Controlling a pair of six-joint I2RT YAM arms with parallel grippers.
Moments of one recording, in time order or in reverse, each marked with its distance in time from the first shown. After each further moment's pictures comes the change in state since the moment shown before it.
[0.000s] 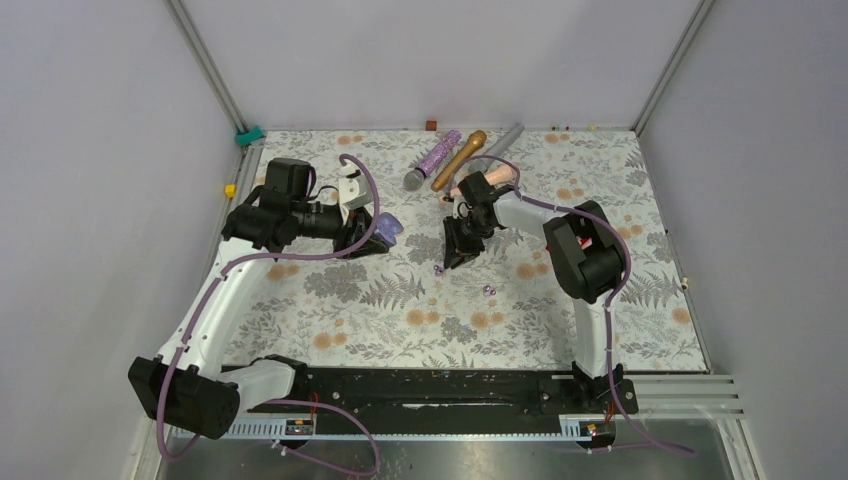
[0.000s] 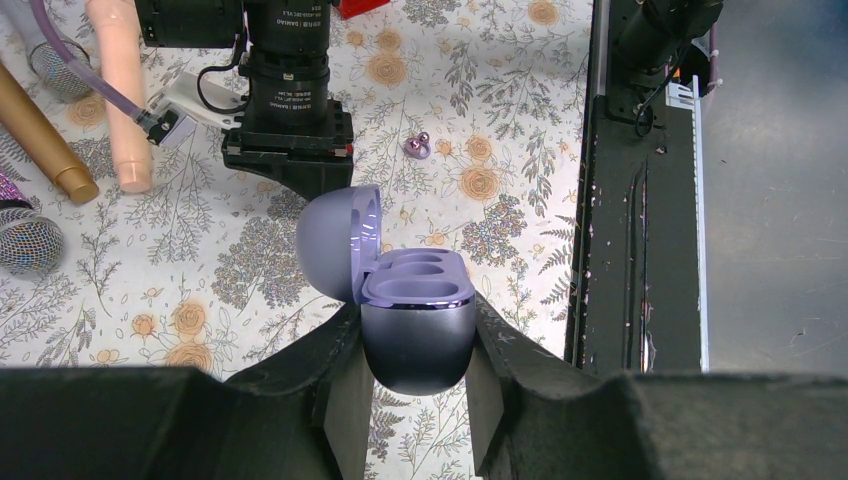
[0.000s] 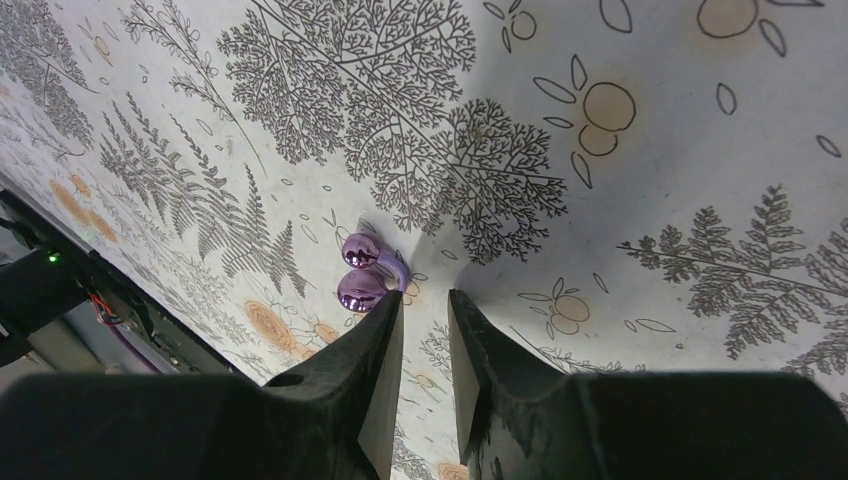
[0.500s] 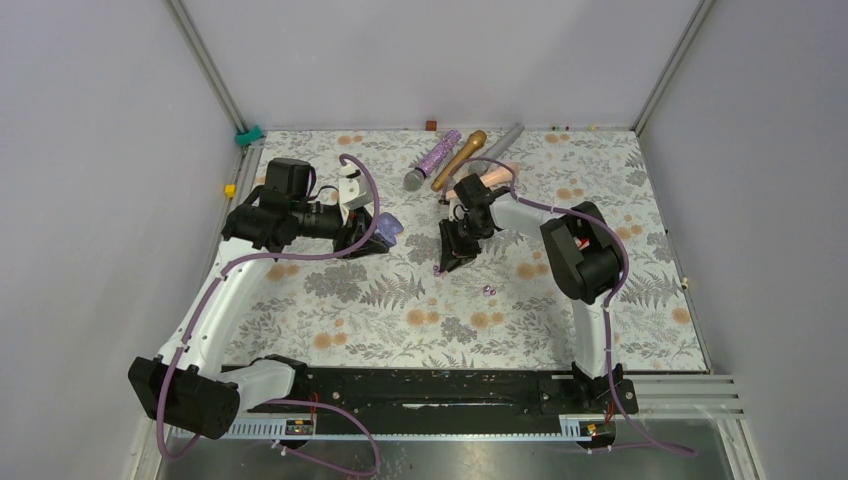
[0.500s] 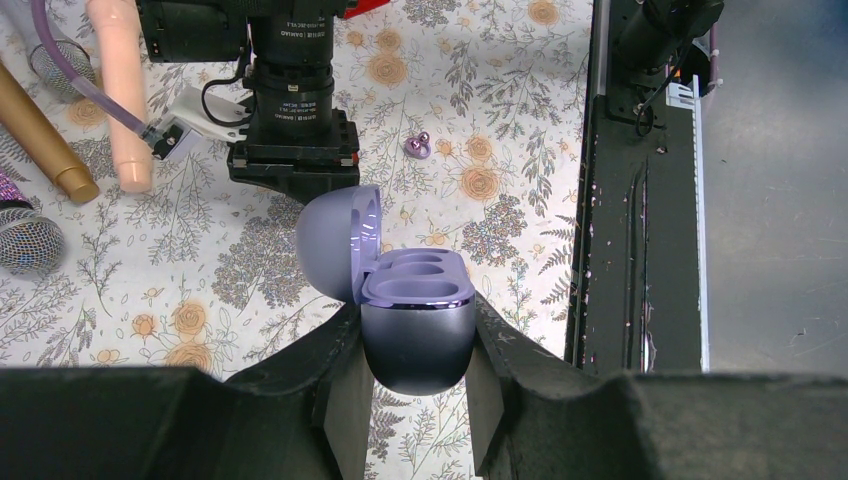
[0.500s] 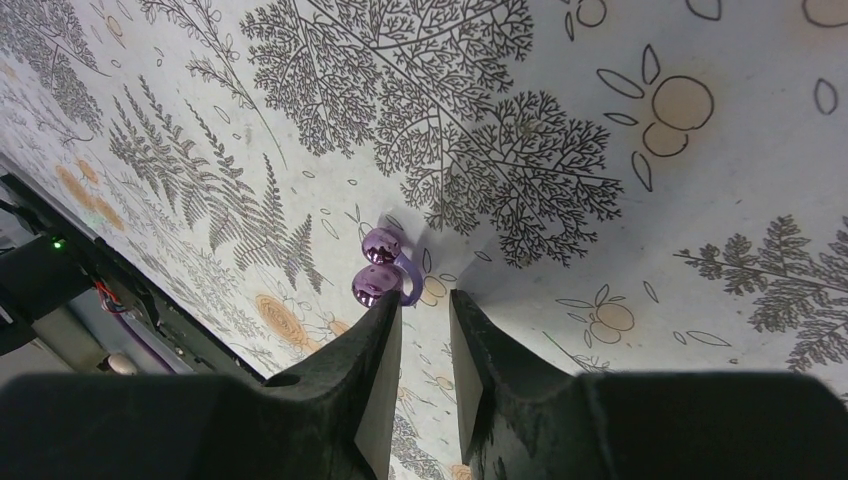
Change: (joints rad) left arm 0.000 0.000 0.000 0.000 0.000 0.000; right arm 0.023 0.005 0.000 0.000 -0.017 0.003
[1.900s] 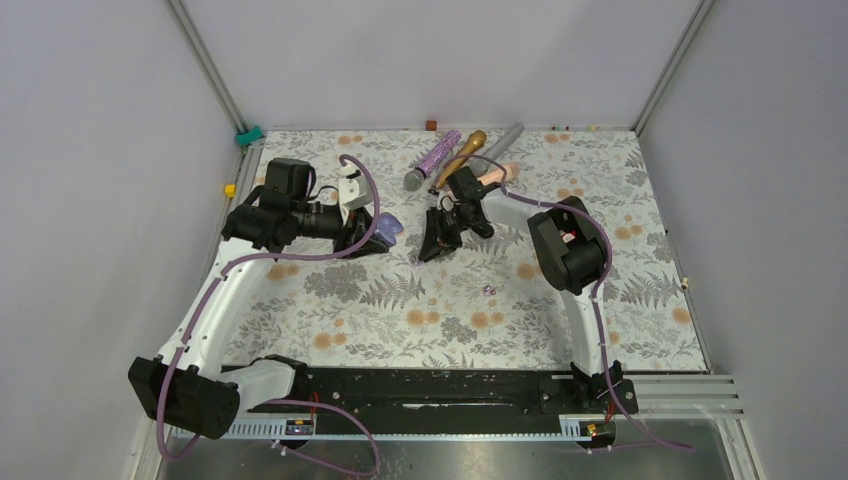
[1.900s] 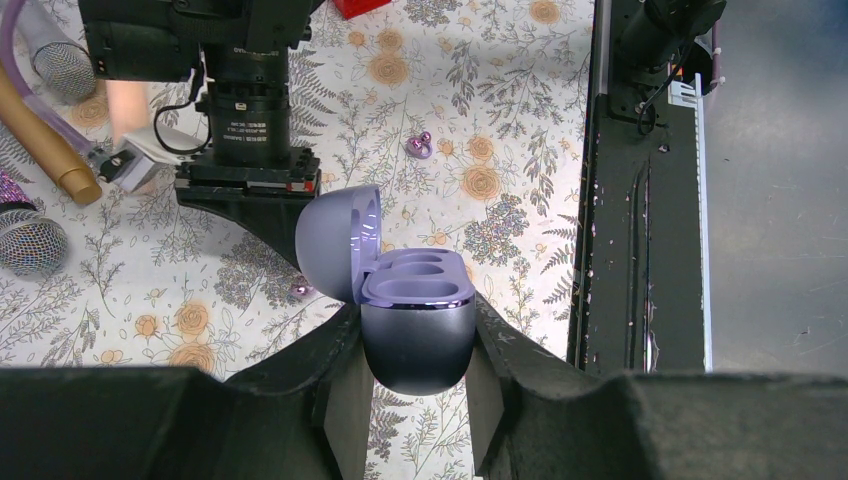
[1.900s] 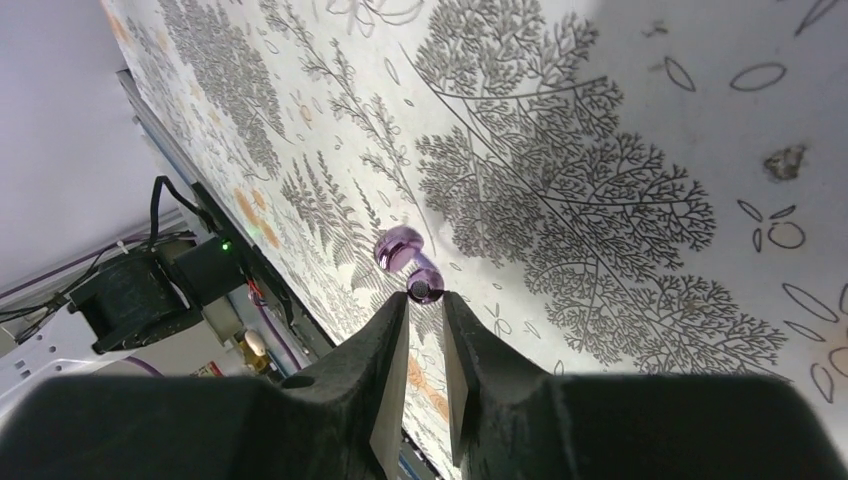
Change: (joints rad) left arm 0.000 0.000 0.000 0.000 0.000 0.007; right arm 0.000 0.122 0.121 0.108 -0.235 0.175
